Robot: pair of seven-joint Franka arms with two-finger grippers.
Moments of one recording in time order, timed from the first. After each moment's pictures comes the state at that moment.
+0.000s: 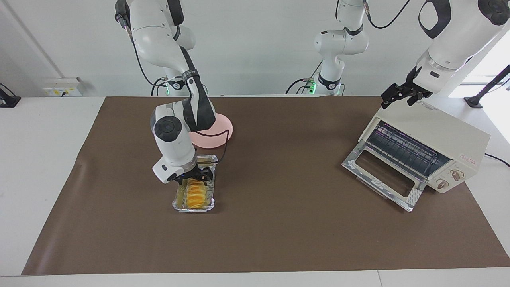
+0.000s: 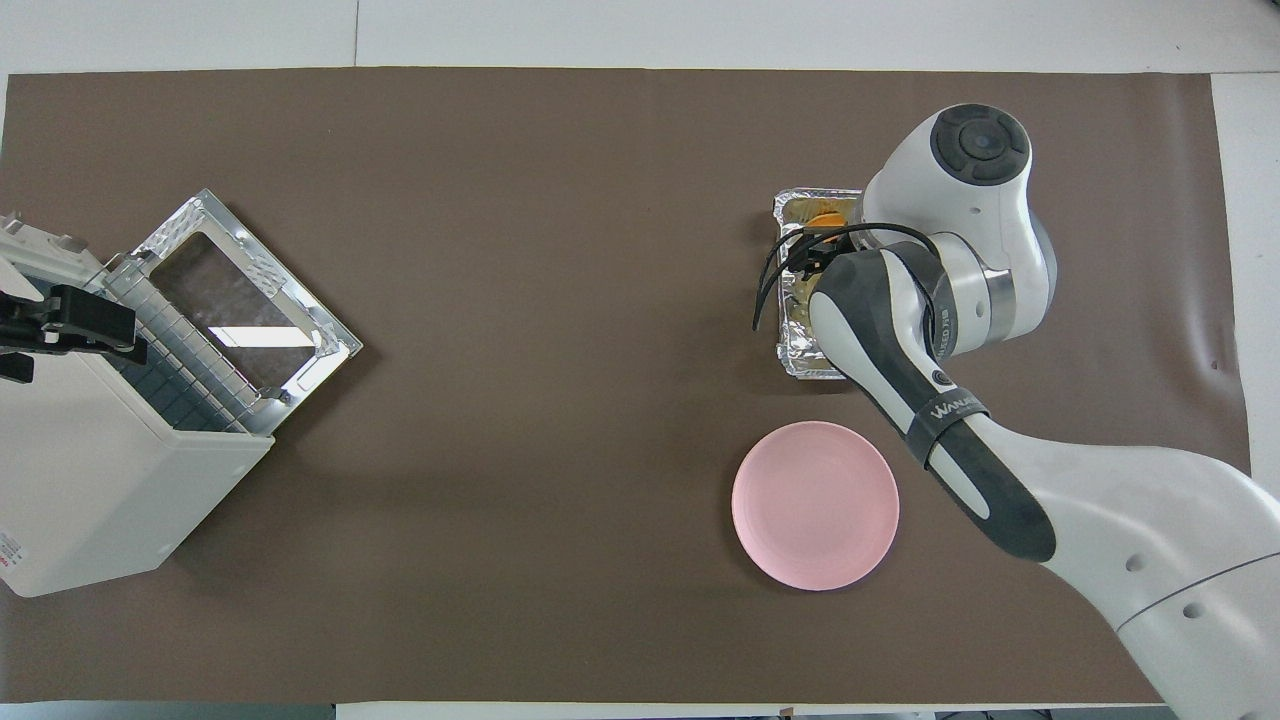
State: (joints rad) left arm -0.09 -0.02 0.07 -1.63 -0.02 1.45 -0.08; right arm 0.19 0.48 0.05 -1.69 -0.02 2.16 0.32
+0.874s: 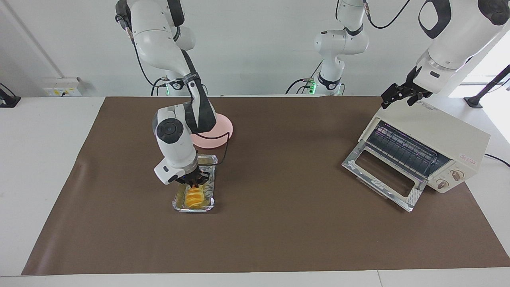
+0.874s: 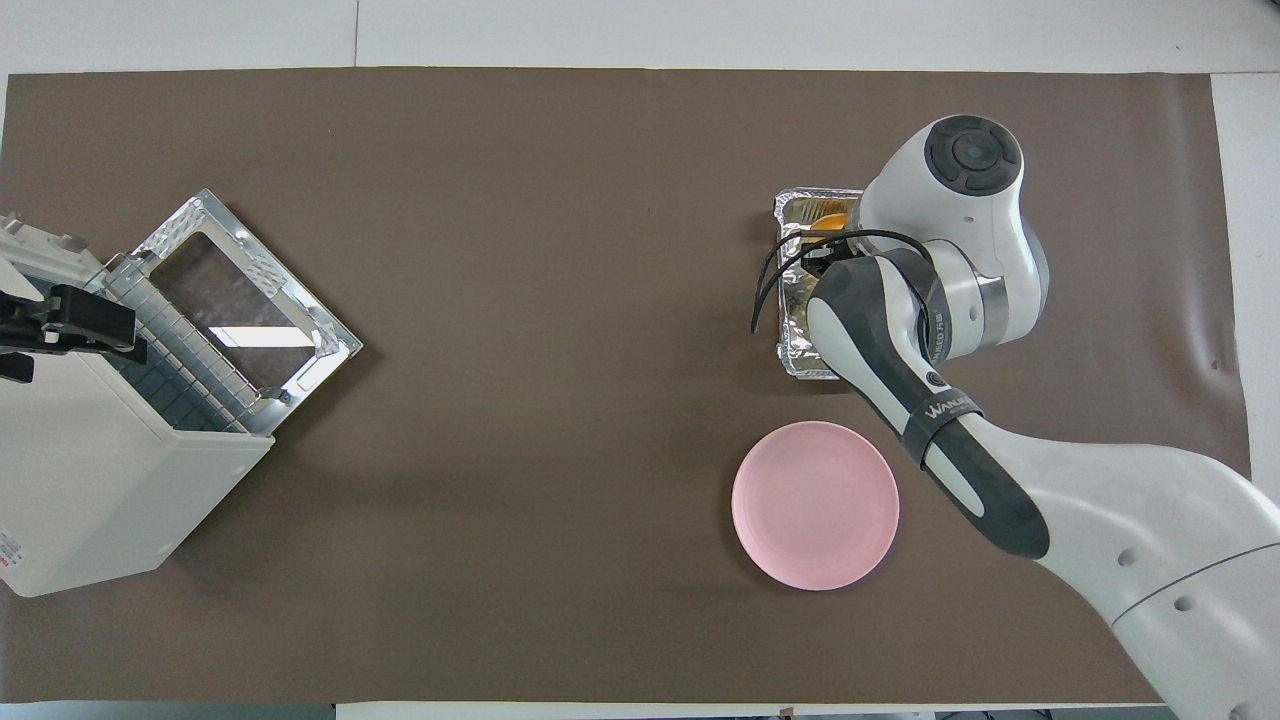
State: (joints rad) left arm -0.09 -0.02 0.07 -1.63 -0.02 1.45 -0.08; right arm 0.19 0.48 0.05 -1.68 -0.03 2.14 0.33
